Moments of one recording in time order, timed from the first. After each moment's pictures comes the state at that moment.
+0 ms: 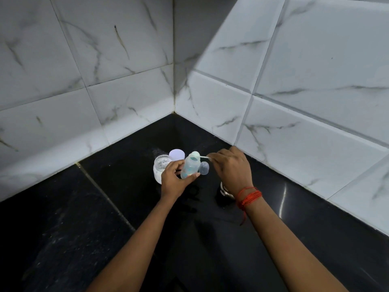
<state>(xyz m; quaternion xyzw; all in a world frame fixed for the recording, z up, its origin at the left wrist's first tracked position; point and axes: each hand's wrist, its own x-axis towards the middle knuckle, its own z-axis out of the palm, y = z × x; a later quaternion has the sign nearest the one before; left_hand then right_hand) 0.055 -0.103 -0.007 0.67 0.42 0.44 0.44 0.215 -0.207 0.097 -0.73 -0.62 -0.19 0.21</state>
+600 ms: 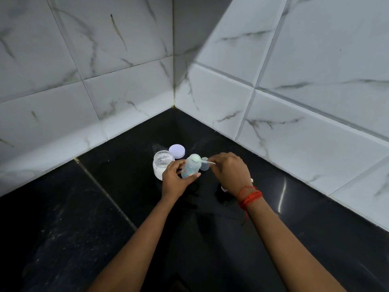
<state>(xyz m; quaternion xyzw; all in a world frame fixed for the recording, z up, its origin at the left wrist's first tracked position) 0.057 -0.105 -0.023 0.66 0.43 0.43 0.44 0.209 -0.210 0.089 -0.75 -0.61 -0.06 0.26</state>
